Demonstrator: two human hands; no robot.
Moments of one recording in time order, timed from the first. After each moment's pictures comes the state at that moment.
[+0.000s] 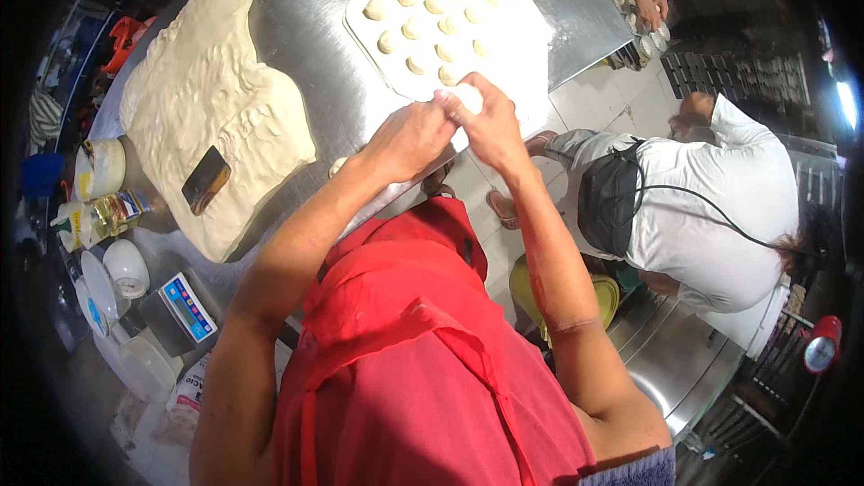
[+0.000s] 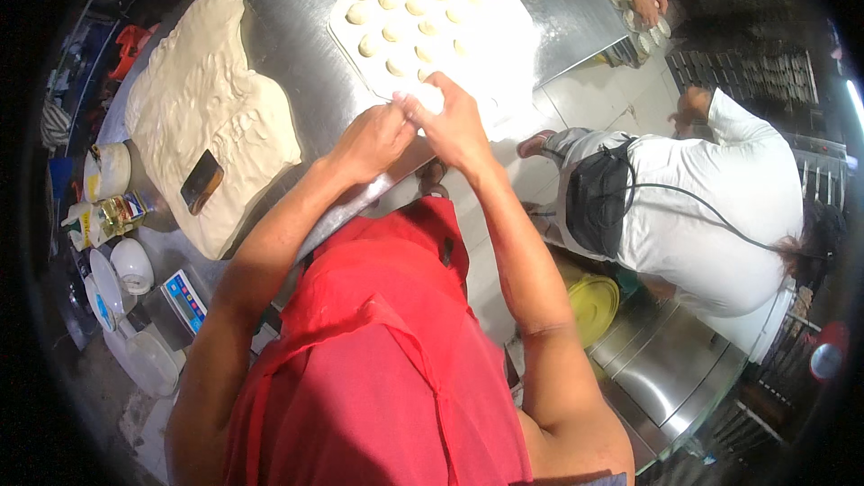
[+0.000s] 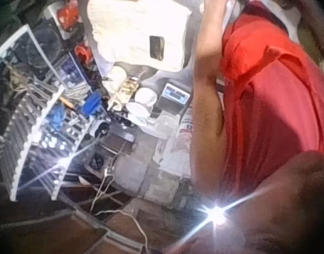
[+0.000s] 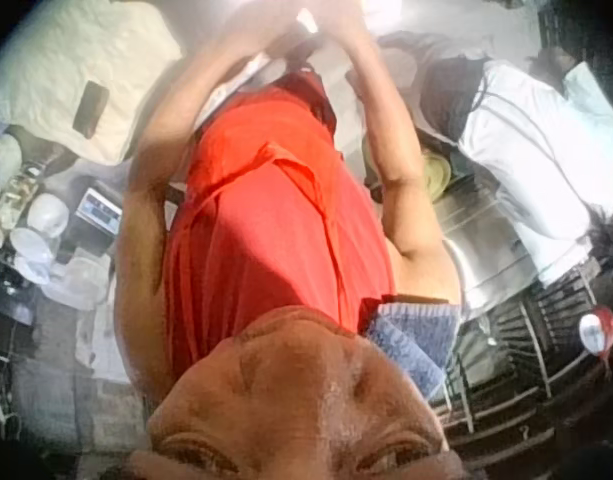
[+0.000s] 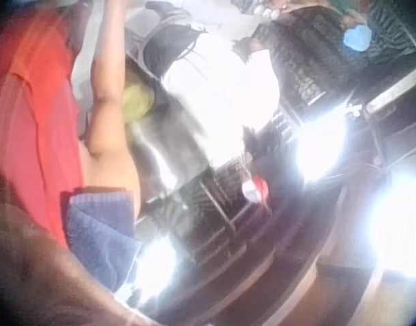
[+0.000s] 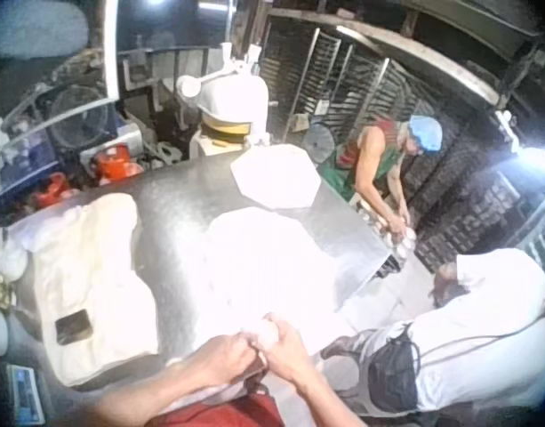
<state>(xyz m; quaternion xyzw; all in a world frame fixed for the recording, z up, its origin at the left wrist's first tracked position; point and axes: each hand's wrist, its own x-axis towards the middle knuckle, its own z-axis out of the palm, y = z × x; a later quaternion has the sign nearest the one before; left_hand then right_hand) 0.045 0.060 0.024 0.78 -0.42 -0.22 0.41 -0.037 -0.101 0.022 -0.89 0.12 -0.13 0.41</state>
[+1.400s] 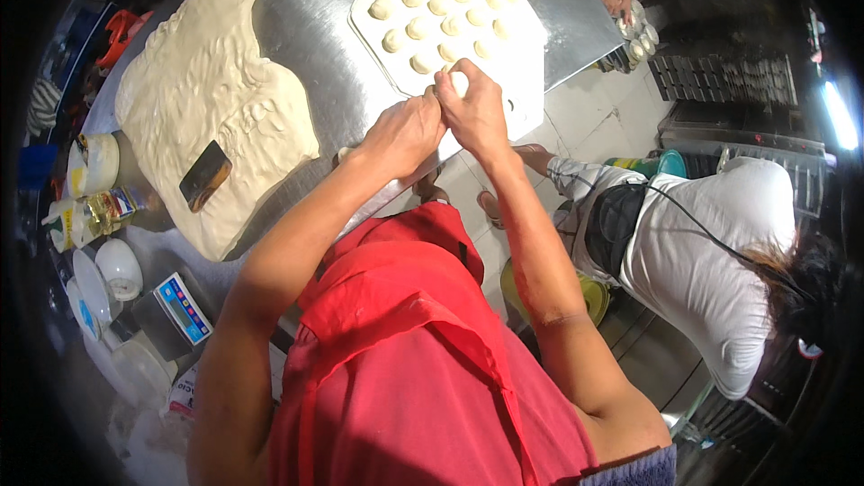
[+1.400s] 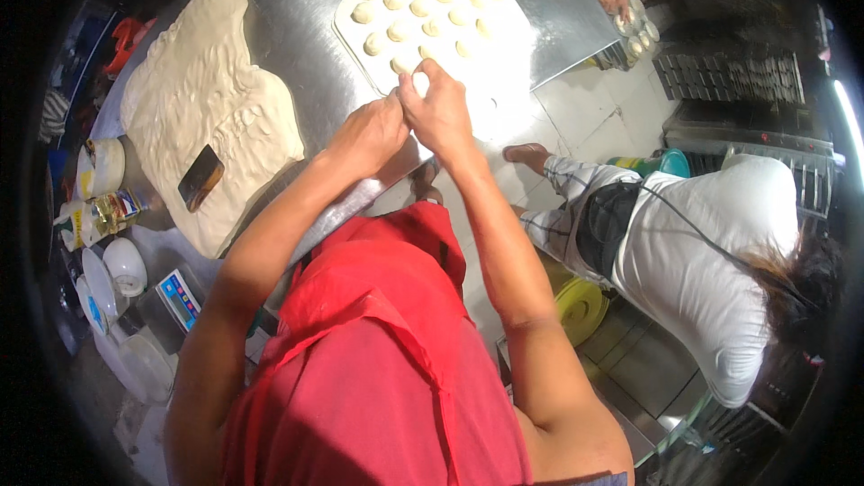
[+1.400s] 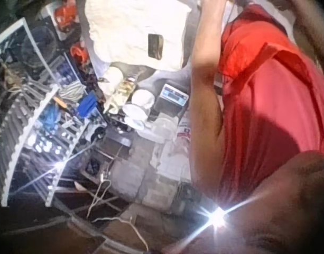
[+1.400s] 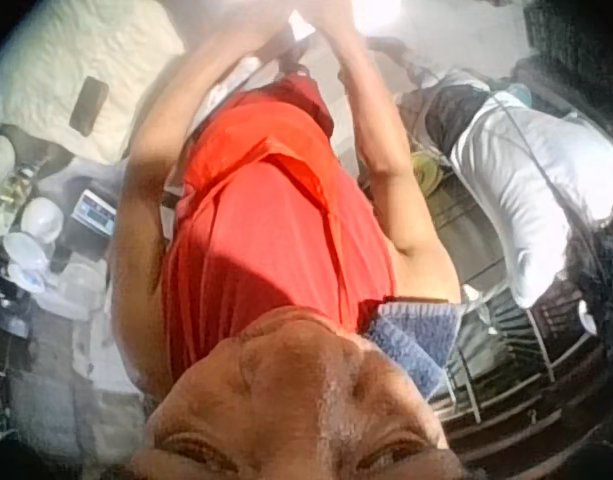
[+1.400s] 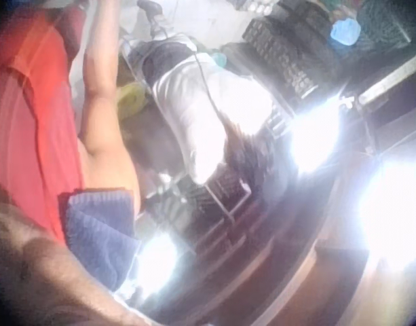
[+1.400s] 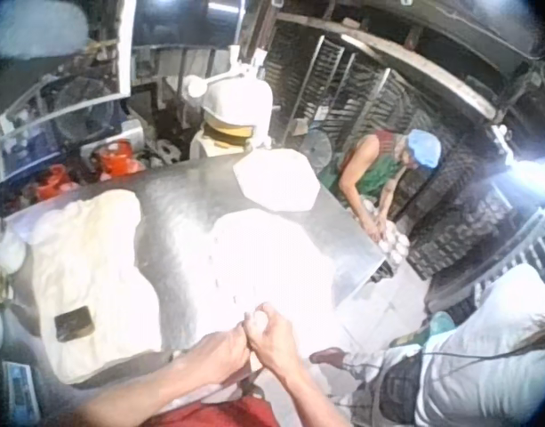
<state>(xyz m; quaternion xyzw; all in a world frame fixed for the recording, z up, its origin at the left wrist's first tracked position) 0.049 0.079 0.020 0.82 -0.41 -0.21 0.34 -0.014 -0.056 0.077 -0.83 0.26 -0.03 0.49</state>
